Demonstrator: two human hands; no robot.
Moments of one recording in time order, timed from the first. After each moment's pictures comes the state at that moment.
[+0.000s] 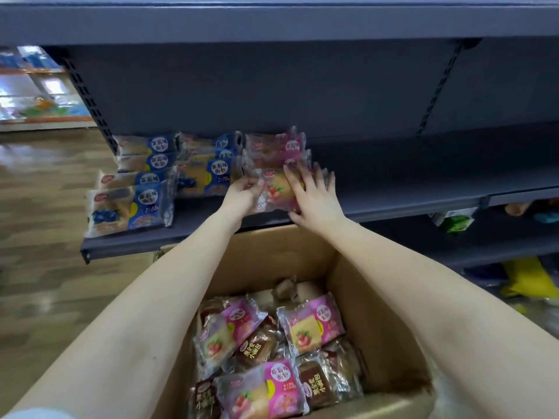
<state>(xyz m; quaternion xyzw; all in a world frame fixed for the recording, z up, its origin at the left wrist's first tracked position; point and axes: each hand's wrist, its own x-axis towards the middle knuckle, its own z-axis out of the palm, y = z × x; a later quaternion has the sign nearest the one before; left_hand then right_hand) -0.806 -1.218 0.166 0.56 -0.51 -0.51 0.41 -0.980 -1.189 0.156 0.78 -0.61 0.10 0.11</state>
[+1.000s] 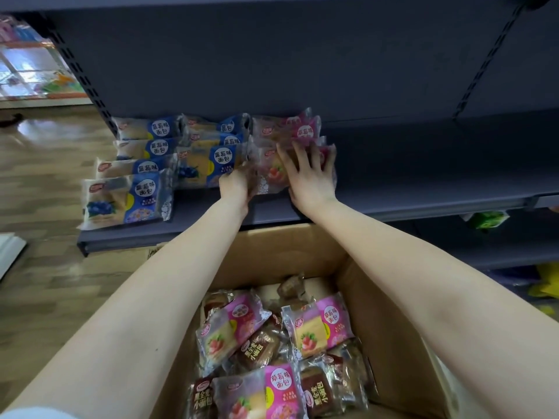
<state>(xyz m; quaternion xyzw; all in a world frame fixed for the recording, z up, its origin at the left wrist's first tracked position) -0.812 -1.255 0.158 0.58 -0.27 -0.55 0.54 -0.959 -1.247 0.149 0.78 -0.62 0.08 0.10</state>
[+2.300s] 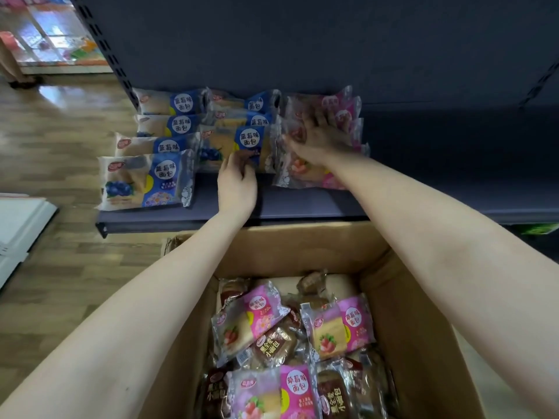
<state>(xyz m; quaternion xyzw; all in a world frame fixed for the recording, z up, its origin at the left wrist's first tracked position) -0.766 -1.240 0.133 0.65 -0.56 -0.21 0.47 -0.933 -1.340 0.156 0.77 -0.63 0.05 -0.08</state>
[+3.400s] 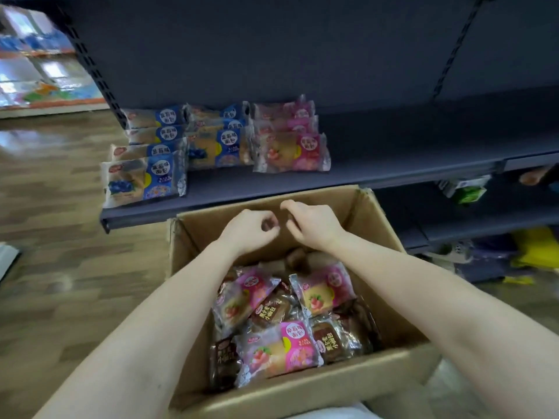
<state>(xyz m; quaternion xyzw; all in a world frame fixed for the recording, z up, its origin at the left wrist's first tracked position) -0.770 -1.128 0.120 0.55 -0.79 -0.25 0.11 -0.949 -1.117 0.100 0.84 -0.50 0.21 0.01</state>
